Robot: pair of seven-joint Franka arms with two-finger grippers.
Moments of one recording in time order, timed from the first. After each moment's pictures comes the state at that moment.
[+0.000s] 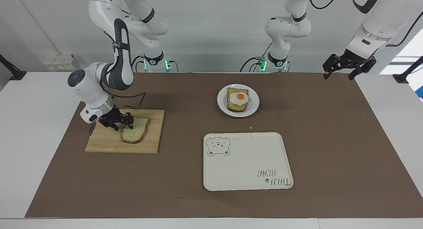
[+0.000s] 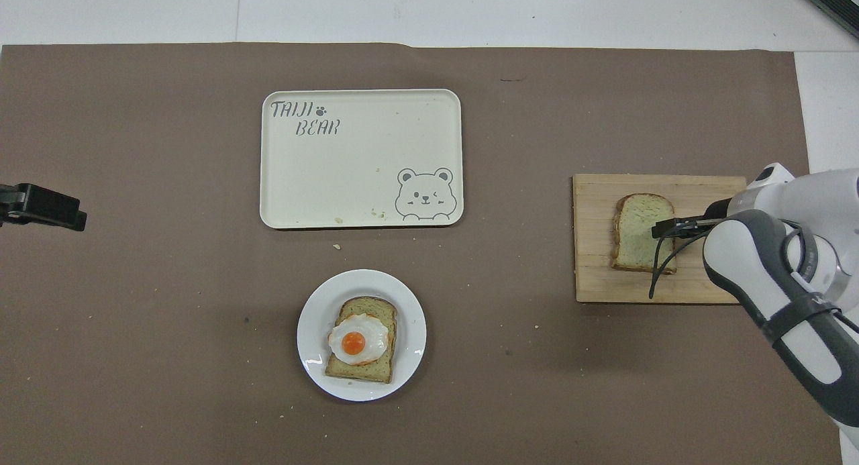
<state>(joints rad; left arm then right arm) -0.14 -0.02 0.11 -1.55 0.00 1.48 0.08 -0.06 0.20 -0.09 -2.14 0.25 2.32 -0.35</state>
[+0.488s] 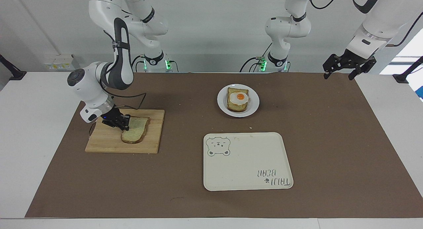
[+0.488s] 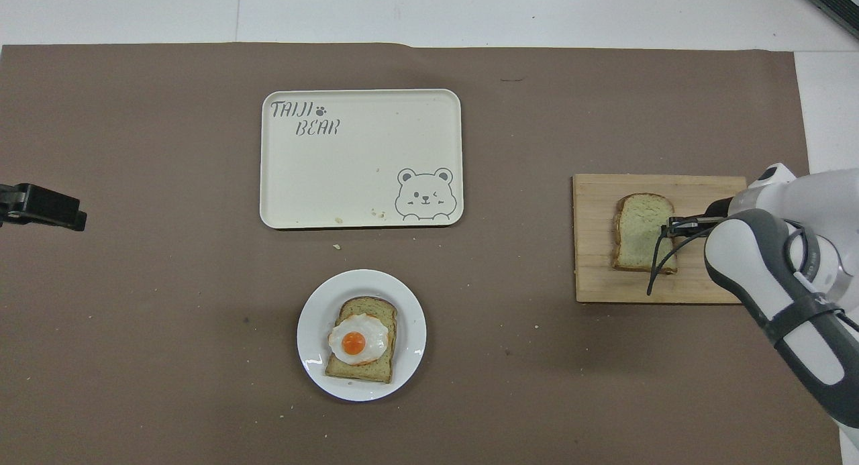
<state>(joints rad) -0.14 -0.02 0.11 -1.55 0.00 1.48 0.08 -0.06 0.20 -0.09 -2.14 0.26 2.32 -0.32</state>
